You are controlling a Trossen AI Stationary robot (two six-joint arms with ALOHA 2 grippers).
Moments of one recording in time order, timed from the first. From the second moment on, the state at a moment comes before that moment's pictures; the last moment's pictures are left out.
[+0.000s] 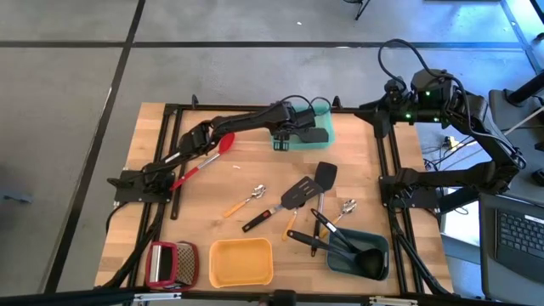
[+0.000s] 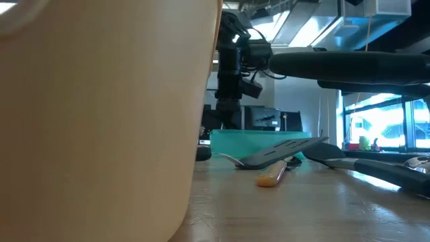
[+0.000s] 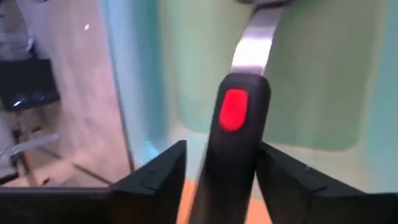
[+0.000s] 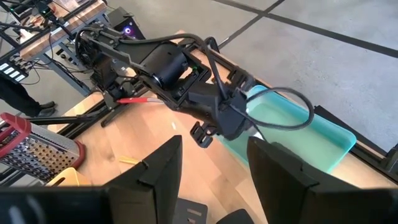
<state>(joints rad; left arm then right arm) 0.33 2.45 2.35 -1.22 -0.53 0.36 -0.45 0.99 1.54 -1.08 -0.08 0.36</state>
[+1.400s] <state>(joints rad) 0.34 2.17 2.36 -1.23 -0.05 -0.16 -0.45 1.00 1.54 -1.21 -0.08 0.14</state>
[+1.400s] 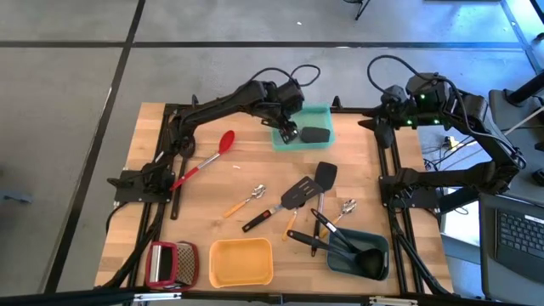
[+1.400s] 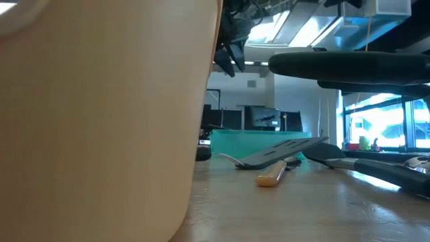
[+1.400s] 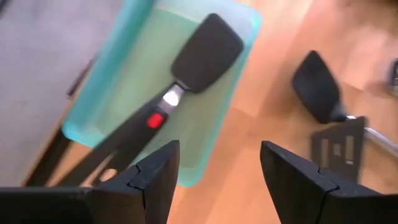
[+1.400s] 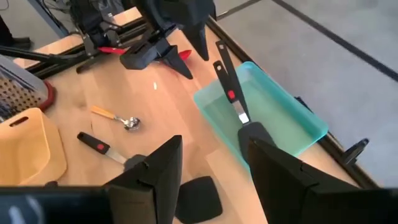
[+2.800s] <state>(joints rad) 0.19 2.00 2.31 -1.29 0.08 -0.09 -0.45 1.12 1.50 -1.25 -0.09 0.14</state>
